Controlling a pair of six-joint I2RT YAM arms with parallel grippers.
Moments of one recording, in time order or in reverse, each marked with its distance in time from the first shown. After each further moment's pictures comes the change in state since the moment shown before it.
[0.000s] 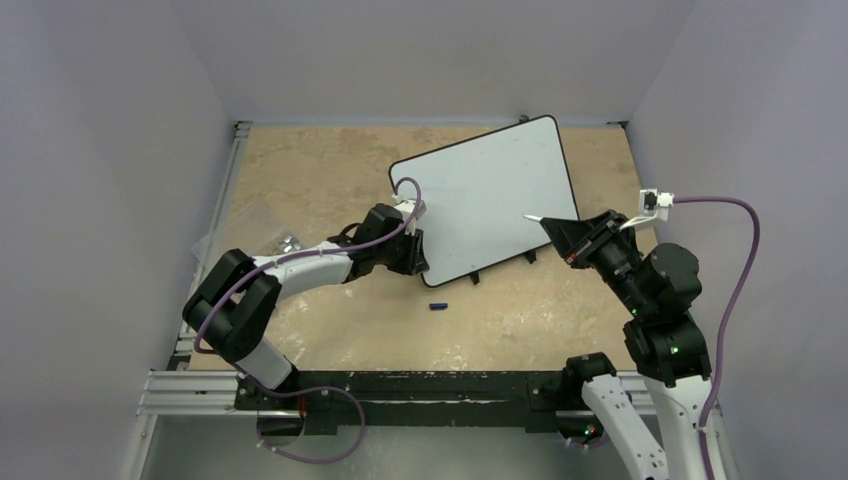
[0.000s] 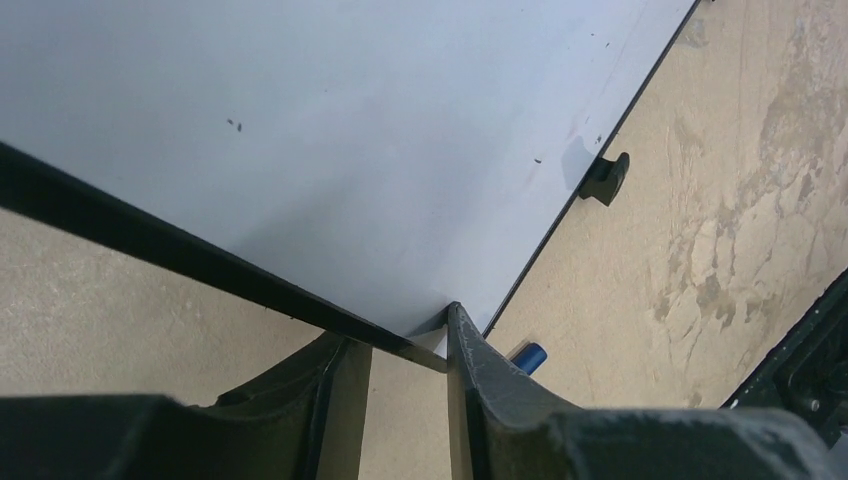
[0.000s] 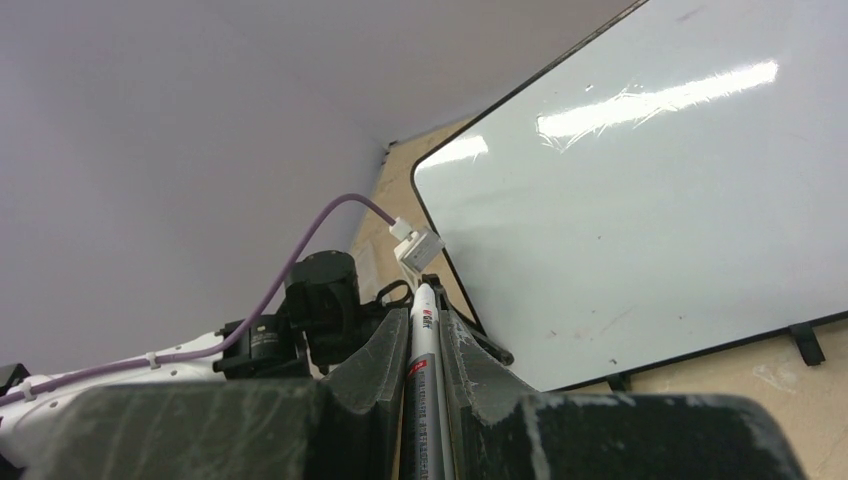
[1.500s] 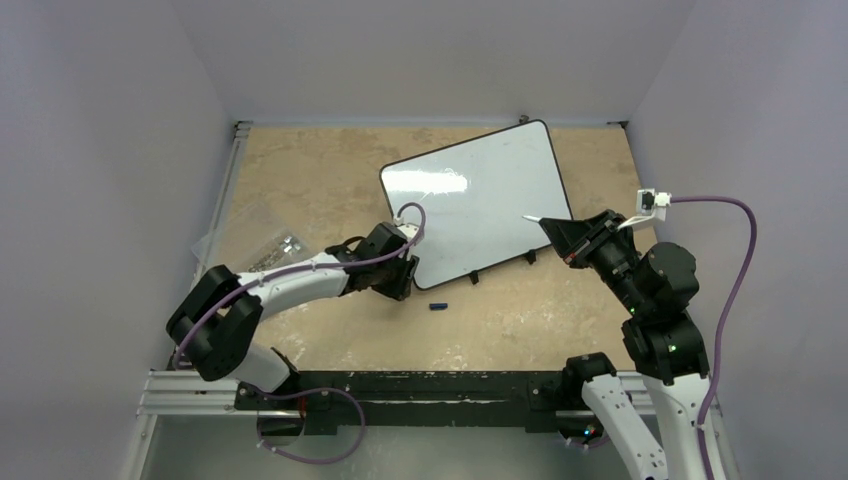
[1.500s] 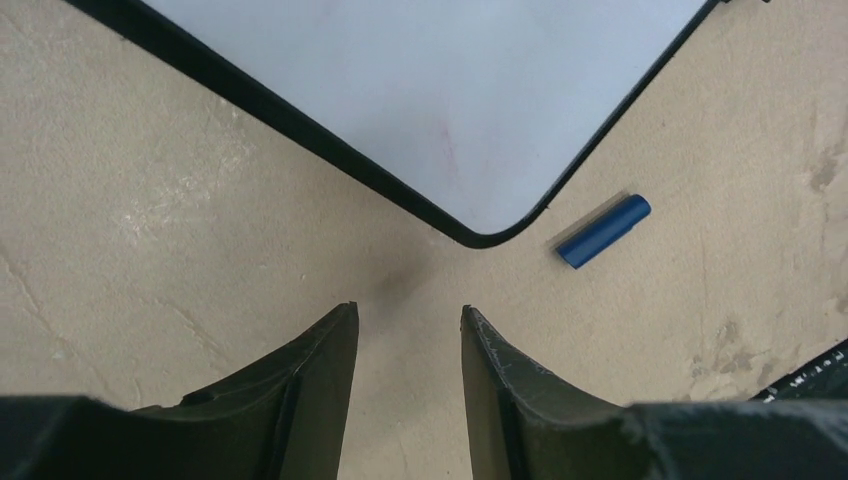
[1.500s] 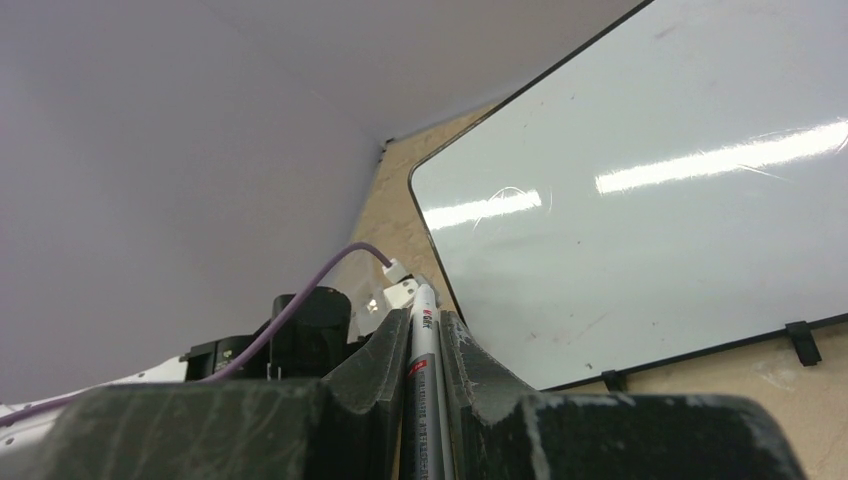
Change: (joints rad) left arm -0.089 -0.095 -0.034 -0.282 -0.158 0.076; right arm 0.000 0.002 -0.014 0.008 0.000 0.000
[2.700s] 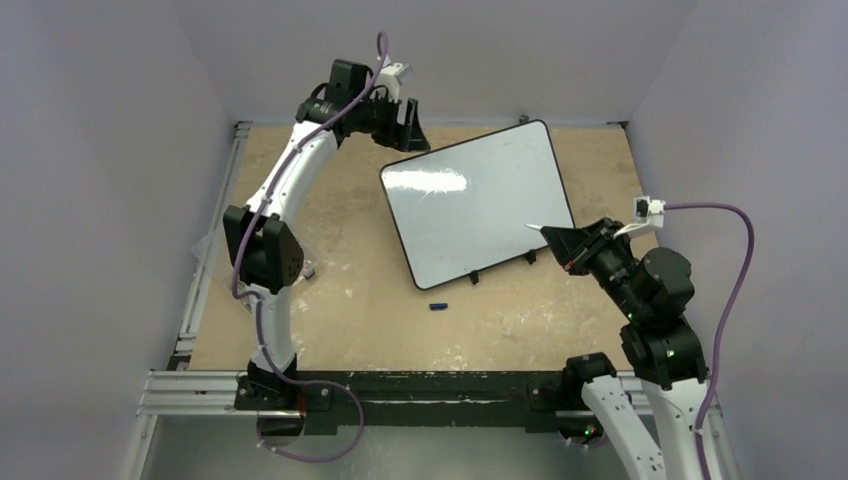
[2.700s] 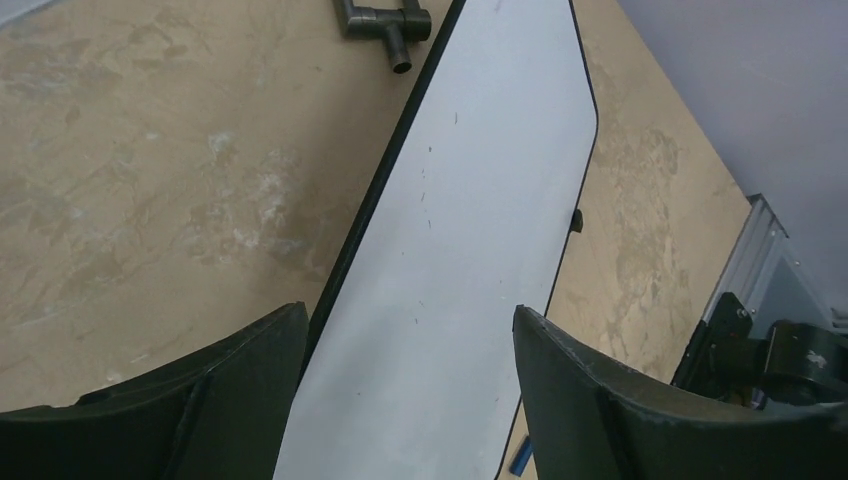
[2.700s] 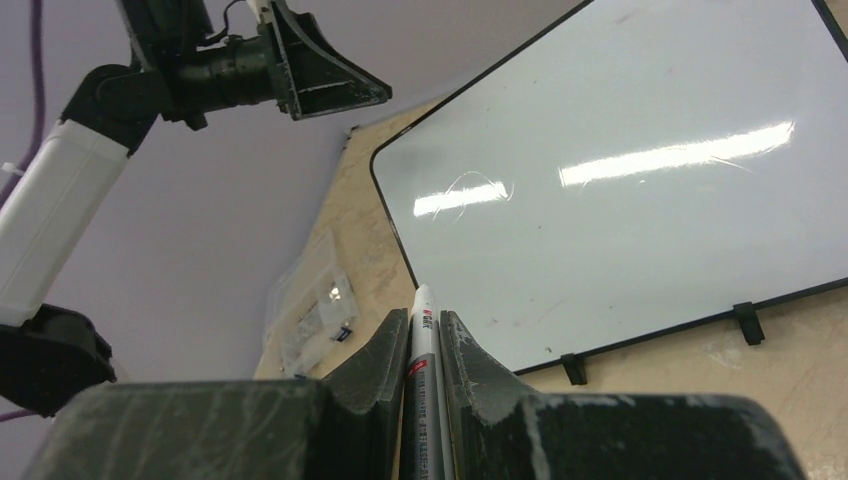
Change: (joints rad) left arm 0.411 0.526 1.320 -0.431 0.565 0.227; right arm 0.000 -0.035 -0.042 -0.038 0.025 -0.064
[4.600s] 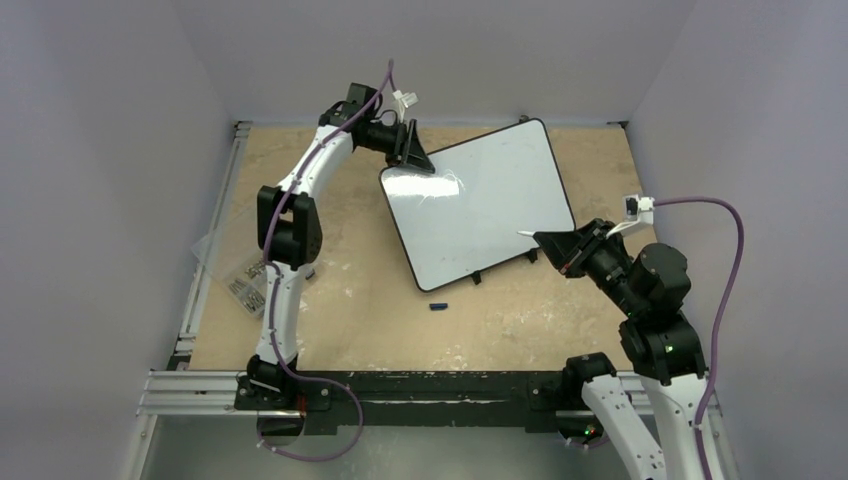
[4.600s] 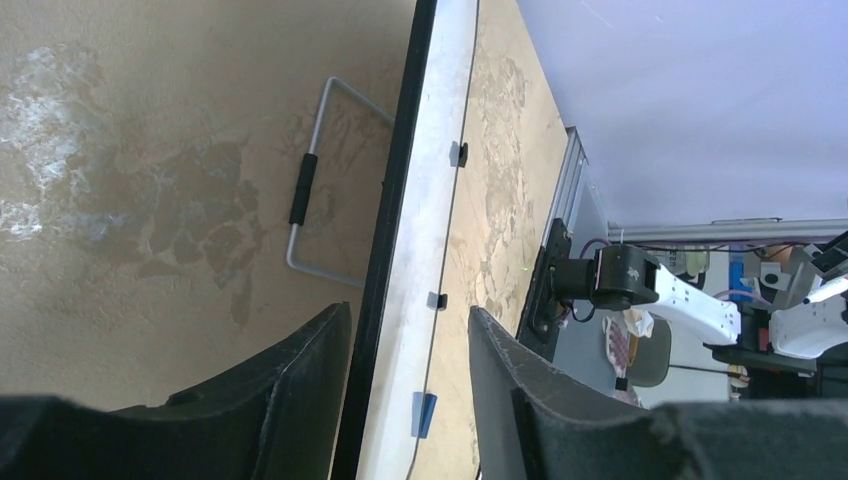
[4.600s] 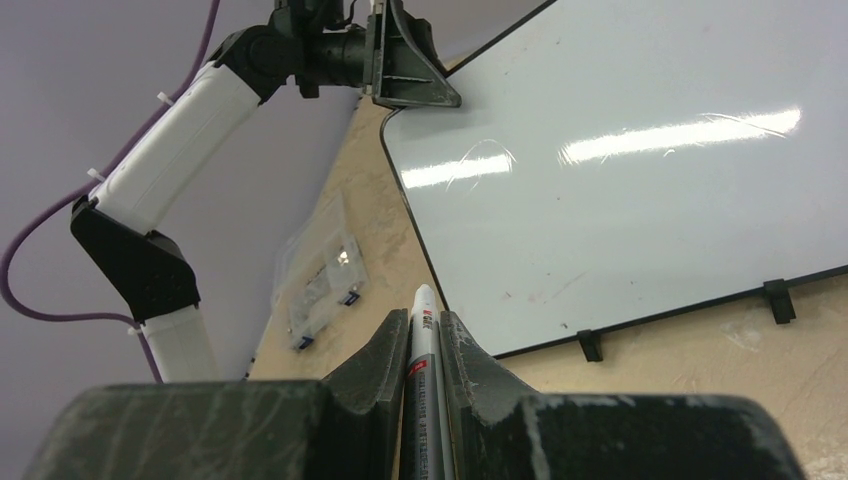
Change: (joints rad) left arm 0.056 0.346 0.137 -0.055 0.479 -0.124; right arm 0.000 0.024 0.010 -0.031 -0.079 -0.023
